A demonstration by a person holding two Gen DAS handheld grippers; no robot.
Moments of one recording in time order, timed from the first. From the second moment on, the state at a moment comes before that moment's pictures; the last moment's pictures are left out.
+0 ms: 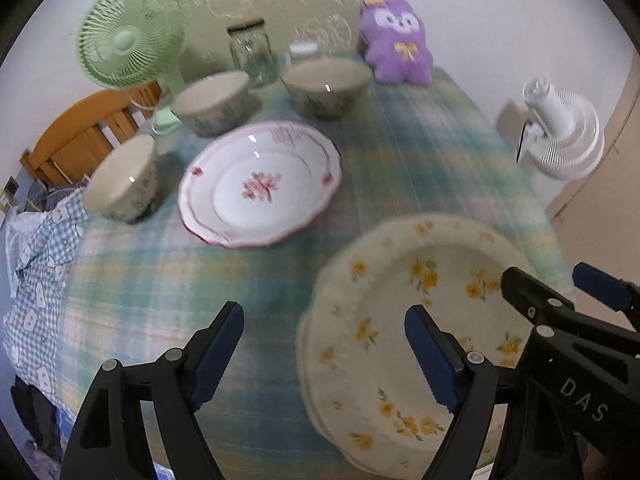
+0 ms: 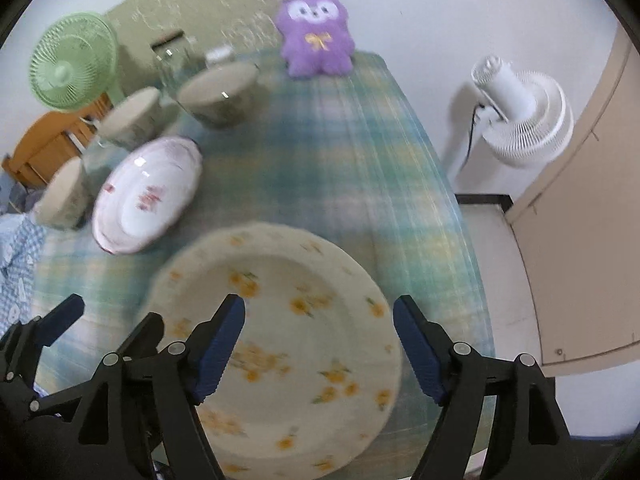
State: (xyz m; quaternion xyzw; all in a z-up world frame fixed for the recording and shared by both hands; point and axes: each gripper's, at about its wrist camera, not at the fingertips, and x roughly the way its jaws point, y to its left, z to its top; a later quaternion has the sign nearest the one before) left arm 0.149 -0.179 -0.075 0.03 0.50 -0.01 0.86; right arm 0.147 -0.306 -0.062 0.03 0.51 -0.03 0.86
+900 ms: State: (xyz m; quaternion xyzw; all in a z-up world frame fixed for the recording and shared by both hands) left arm 0.250 -0.094 -0.062 -0.02 0.46 0.03 0.89; right arm 0.265 -0.206 -0.040 0.01 0.46 0.06 0.88
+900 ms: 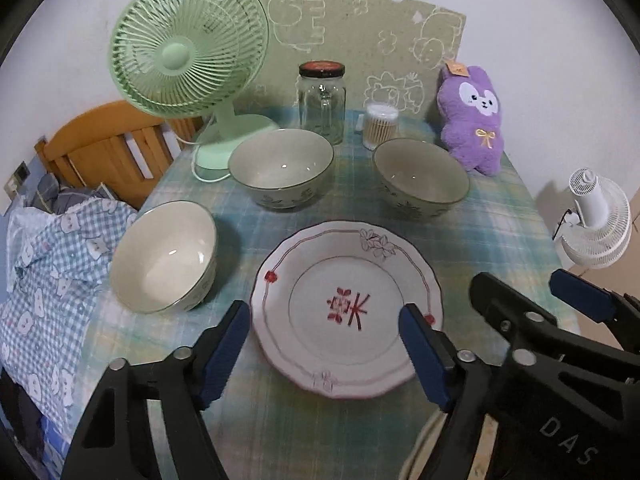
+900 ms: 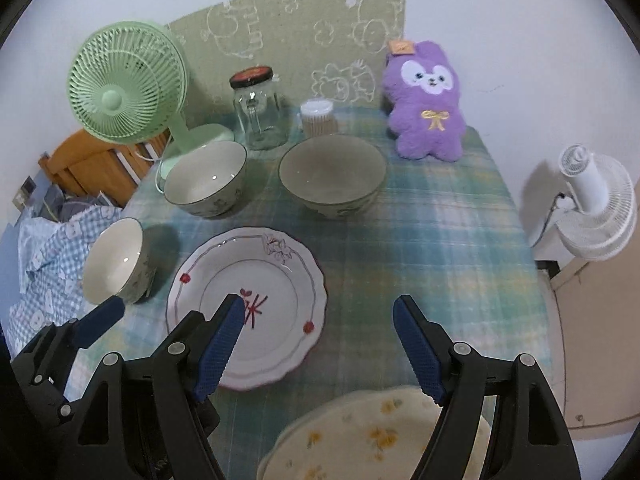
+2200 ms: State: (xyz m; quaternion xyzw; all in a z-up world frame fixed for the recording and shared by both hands) left arm 0.303 -0.059 -0.149 -0.04 0.52 0.12 0.84; right arm 0.347 -0.176 -0.145 -0.03 0.55 0.05 0.83
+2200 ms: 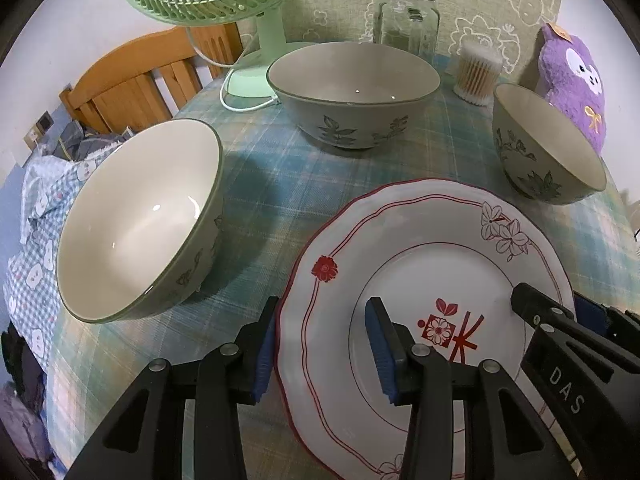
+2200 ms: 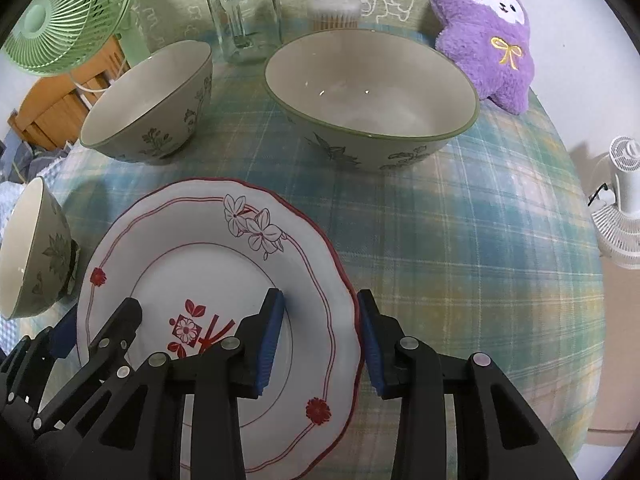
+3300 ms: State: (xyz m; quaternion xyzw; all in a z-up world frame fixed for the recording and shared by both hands) left arm 0.227 -0.094 -0.097 -0.02 0.50 0.08 0.86; right arm 0.251 -0.212 -0.076 -0.03 0.51 0.01 0.86
